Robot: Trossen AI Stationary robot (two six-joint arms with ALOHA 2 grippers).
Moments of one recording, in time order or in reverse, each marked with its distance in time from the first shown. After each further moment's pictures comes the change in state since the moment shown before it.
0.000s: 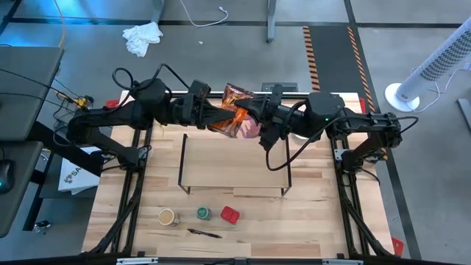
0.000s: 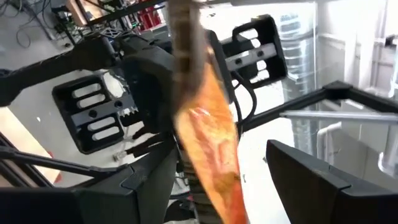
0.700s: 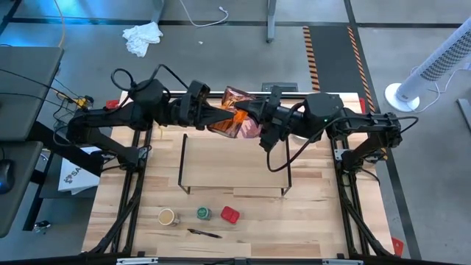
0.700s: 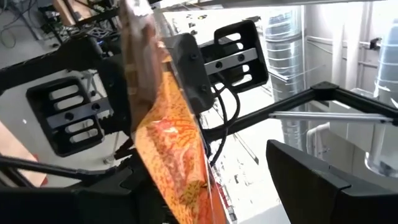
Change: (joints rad) left arm -0.012 0.000 0.000 0.045 -0.006 -0.012; right arm 0.000 0.000 0.000 -0.033 -0.003 -0.002
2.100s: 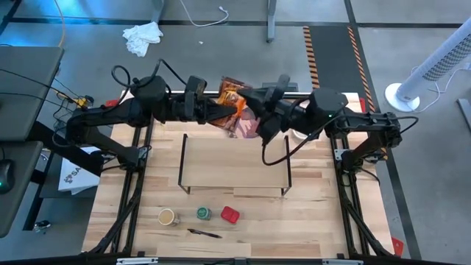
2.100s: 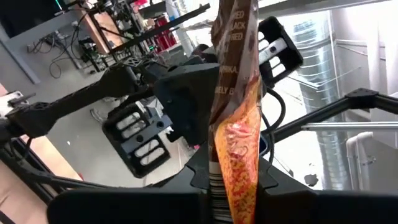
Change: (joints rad) left arm 0.047 -0.019 0.003 -0.121 -0.055 0.098; right arm -0.016 -0.014 -0.004 0.137 0.064 0.130
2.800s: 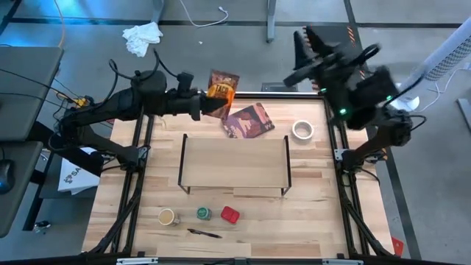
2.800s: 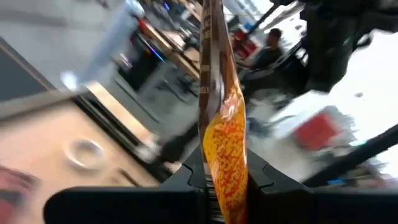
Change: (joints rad) left arm 0.088 -0.069 -0.004 -0.326 -0.163 0.435; right arm -0.023 -0.092 0.008 0.445 0.409 1.026
